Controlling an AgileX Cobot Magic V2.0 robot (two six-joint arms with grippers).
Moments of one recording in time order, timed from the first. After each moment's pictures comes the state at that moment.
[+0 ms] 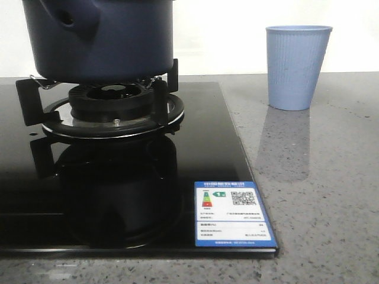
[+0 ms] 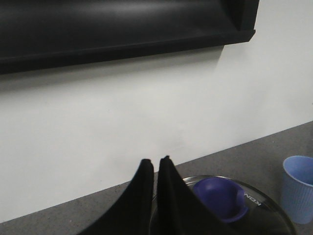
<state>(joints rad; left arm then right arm) -0.11 0.95 -1.12 -0.81 0.47 0.83 -0.44 0.95 -0.86 -1.55 -0.80 1.95</state>
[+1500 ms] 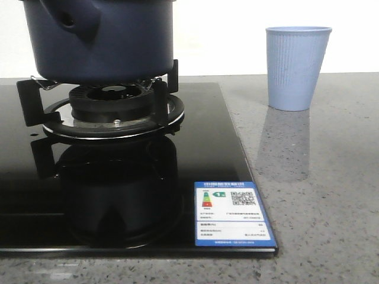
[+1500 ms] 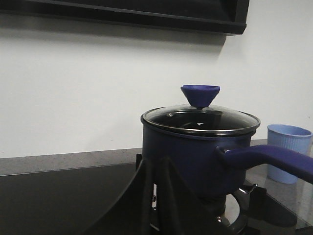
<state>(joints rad) -0.13 0.00 -0.24 -0.98 0.26 0.90 -0.07 0.36 -0.31 -1.83 -0.44 1.92</state>
